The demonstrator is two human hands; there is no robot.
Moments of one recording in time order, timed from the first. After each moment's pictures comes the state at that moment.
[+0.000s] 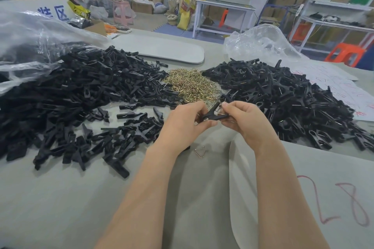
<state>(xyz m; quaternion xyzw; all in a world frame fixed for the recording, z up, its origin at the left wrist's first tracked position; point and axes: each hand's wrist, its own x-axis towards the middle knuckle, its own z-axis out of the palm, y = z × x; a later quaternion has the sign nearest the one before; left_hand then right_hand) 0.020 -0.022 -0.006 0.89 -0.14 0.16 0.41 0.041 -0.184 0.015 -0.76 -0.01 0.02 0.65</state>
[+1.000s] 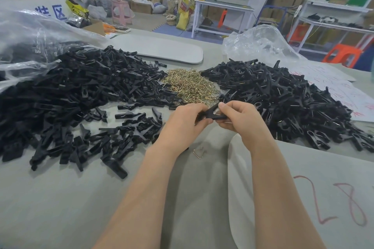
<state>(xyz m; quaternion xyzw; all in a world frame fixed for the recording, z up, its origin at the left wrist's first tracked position) 0.023 -0.027 -0.006 0.89 -0.15 0.15 0.41 0.036 -0.177 0.019 -0.78 -0.01 -0.01 0.62</state>
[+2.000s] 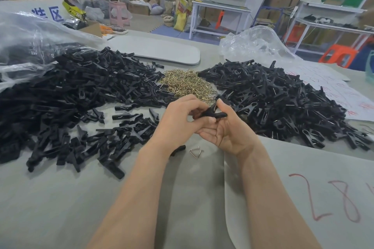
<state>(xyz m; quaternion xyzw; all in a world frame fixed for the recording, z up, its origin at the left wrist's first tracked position) 0.018 -0.021 0.004 0.83 -0.20 0.19 0.49 0.035 -0.169 0.004 -0.52 -0.03 0.28 0.81</state>
